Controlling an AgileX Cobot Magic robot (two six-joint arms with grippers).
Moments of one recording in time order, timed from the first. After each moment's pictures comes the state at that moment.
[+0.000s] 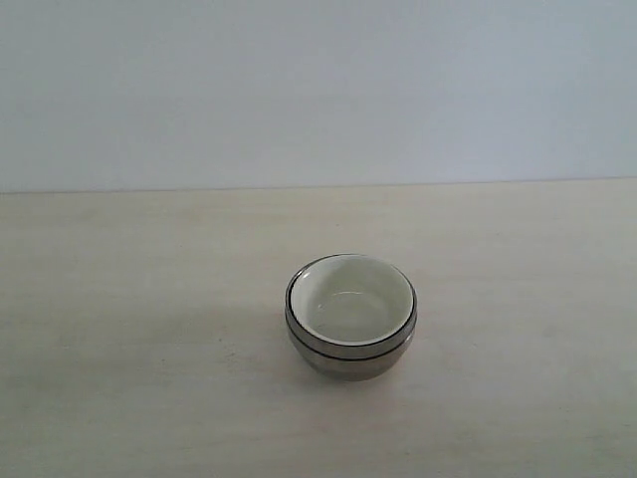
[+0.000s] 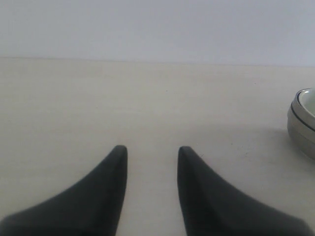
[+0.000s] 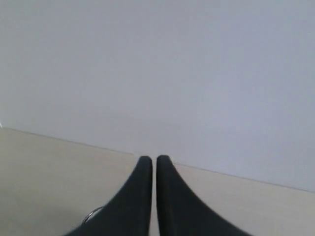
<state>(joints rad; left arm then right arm) -0.07 0.00 0.00 -0.16 0.32 0.09 0.65 0.53 -1.26 -0.32 0.95 0.26</state>
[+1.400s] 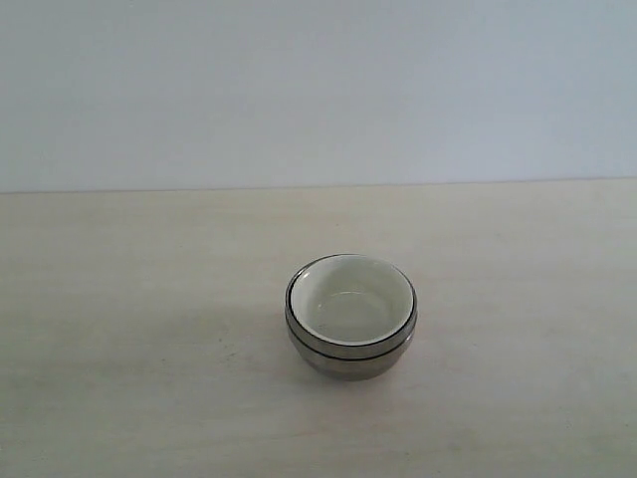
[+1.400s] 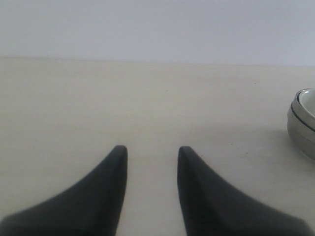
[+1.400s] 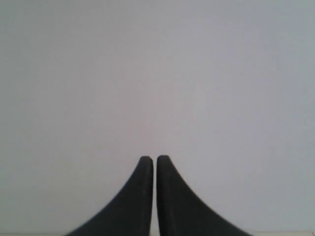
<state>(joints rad) -0.07 0.00 0.00 -0.16 0.32 0.09 0.10 0.00 -0.81 0.05 0.62 0.06</state>
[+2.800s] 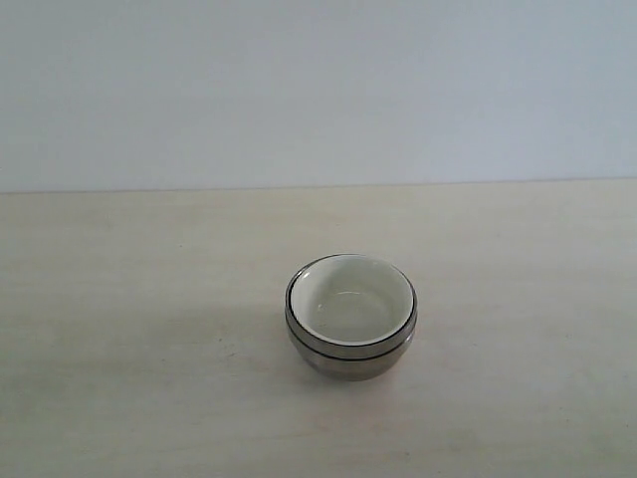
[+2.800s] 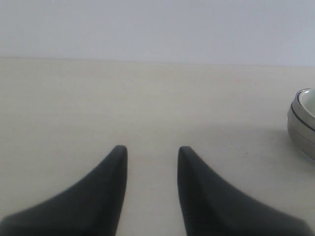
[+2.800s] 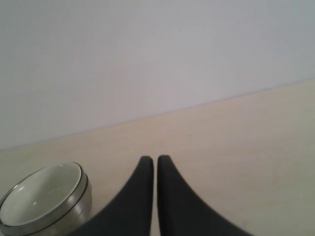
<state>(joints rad) -0.07 0.00 0.00 -0.16 0.32 0.09 0.10 0.01 -0.01 0.22 0.12 0.05</state>
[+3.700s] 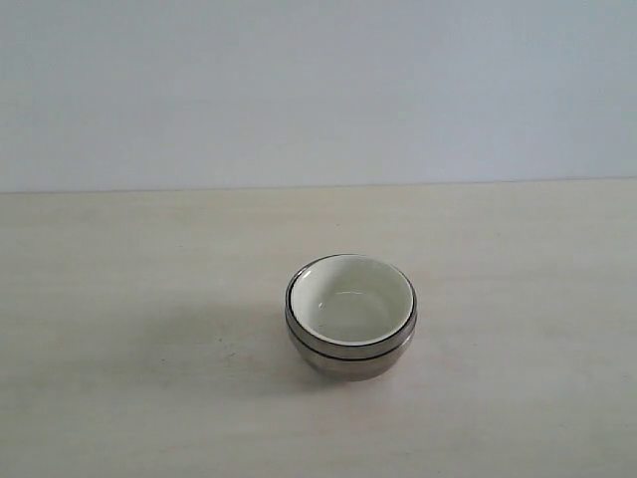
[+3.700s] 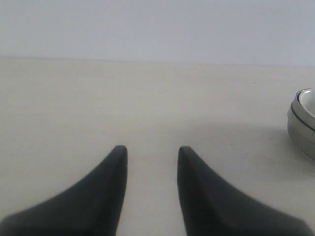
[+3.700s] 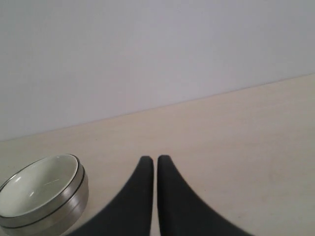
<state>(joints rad) -0.07 0.00 0.00 -0.16 0.32 0.09 0.10 0.01 -0.01 0.18 0.14 0.07</state>
